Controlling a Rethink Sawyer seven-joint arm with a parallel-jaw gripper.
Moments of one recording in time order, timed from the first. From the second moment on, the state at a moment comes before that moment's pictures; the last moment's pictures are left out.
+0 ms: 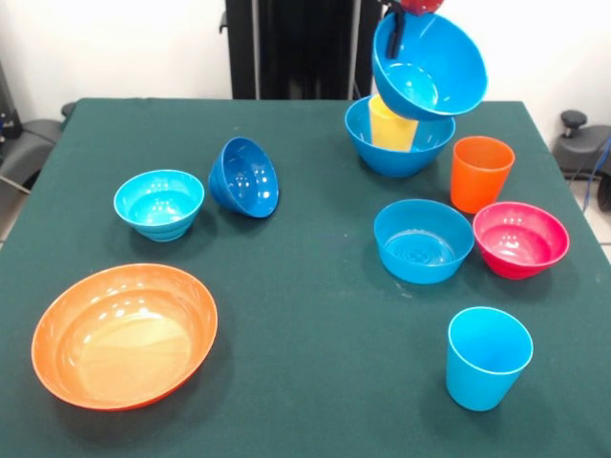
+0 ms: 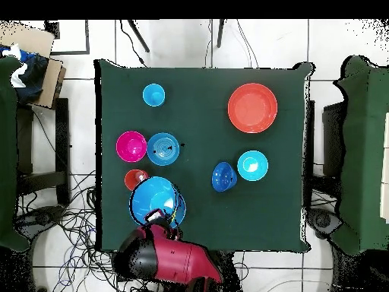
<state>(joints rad) 0.05 -0.89 -0.18 2.27 0.07 0.12 2.53</state>
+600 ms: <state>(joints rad) 0.05 -0.88 -0.18 2.27 0.07 0.08 2.53</state>
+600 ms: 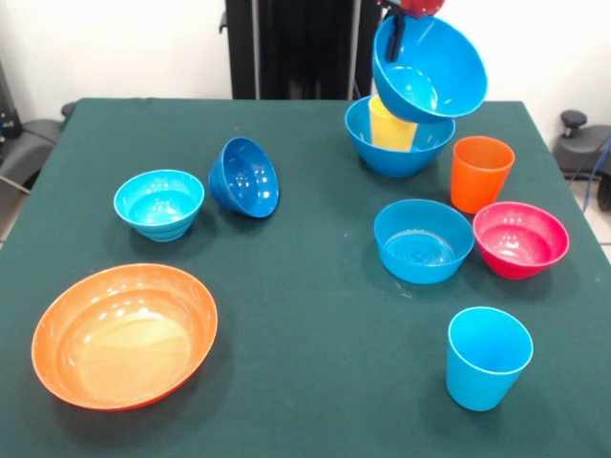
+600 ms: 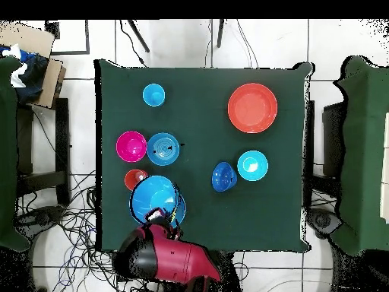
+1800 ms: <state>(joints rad) 0.04 -0.76 -0.18 2.31 0.01 -0.12 2.53</state>
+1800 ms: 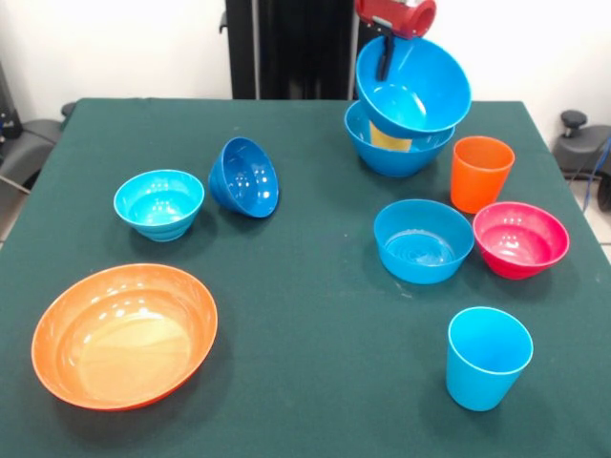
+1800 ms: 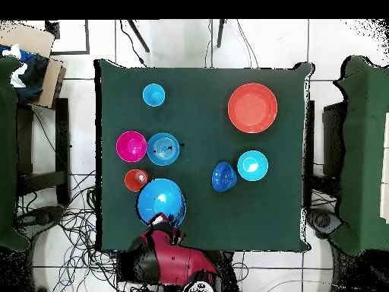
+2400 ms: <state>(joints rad) 0.04 -0.76 -0.18 2.31 0.01 -0.13 2.53</state>
